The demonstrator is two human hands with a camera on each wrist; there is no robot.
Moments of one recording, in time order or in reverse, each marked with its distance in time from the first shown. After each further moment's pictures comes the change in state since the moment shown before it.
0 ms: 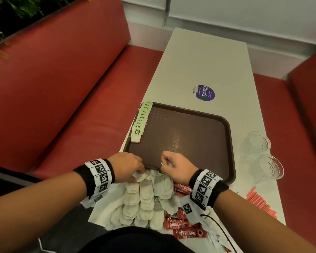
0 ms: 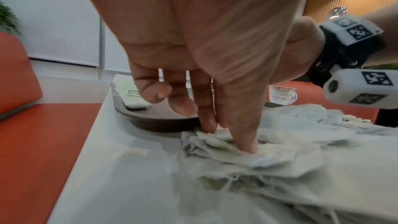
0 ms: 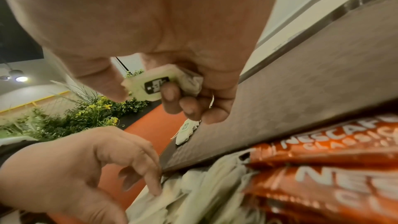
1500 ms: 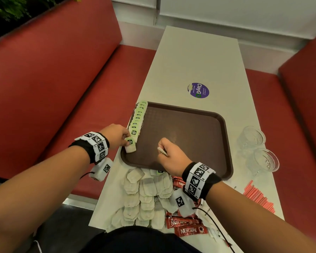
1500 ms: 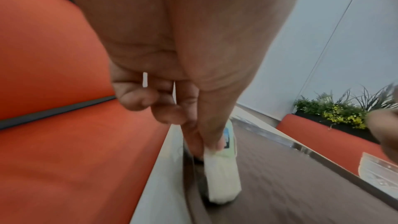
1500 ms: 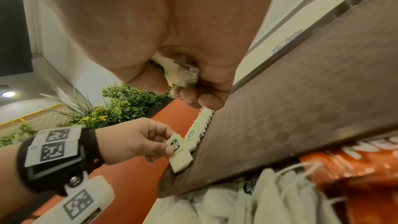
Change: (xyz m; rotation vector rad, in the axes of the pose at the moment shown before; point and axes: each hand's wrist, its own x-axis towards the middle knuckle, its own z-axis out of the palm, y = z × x) left_hand 0.032 -0.082 -0.039 -0.314 0.185 -0.441; right_hand 0.014 -0.020 -0.001 0.026 0.159 0.037
